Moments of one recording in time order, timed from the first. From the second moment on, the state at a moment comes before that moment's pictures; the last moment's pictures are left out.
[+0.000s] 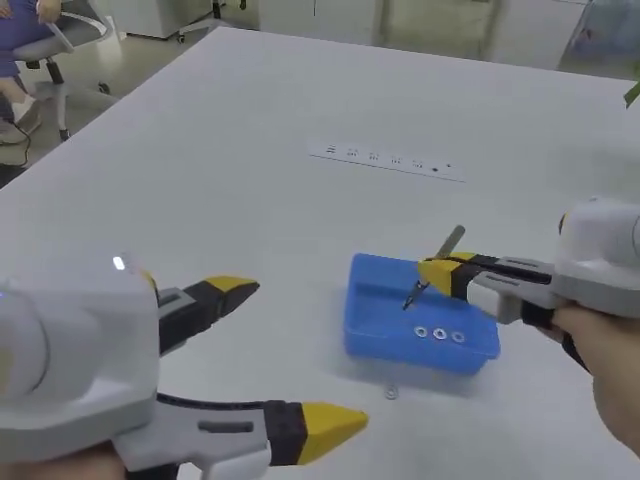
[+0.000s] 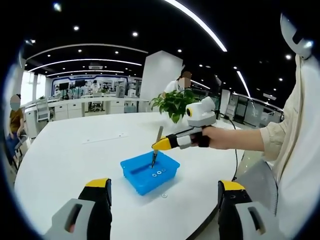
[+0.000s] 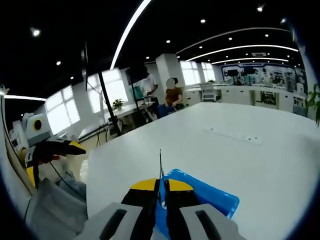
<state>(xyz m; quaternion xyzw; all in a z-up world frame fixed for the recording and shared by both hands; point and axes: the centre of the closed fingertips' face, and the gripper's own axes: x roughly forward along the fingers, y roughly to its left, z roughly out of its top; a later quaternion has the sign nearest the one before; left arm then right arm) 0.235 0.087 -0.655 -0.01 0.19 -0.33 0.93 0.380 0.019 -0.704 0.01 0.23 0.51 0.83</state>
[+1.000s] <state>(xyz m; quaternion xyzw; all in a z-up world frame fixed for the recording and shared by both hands) 0.232 0.098 -0.659 -0.02 0.20 -0.31 0.93 0.386 0.026 -0.757 0.01 0.30 0.50 0.81</state>
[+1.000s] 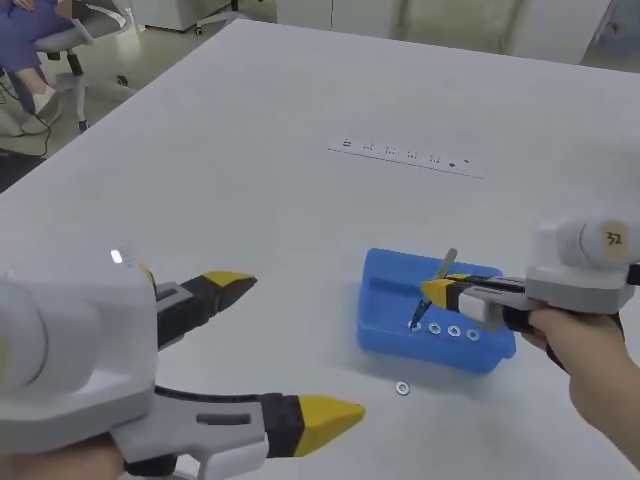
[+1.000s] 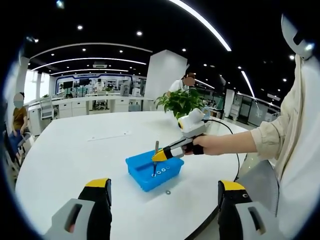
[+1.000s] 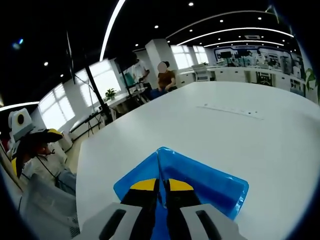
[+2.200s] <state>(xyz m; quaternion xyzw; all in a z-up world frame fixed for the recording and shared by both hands) 0.233 0.088 -0.660 -0.01 0.20 -0.33 0.92 0.311 0.026 -0.765 -0.02 0.29 0.55 0.78</state>
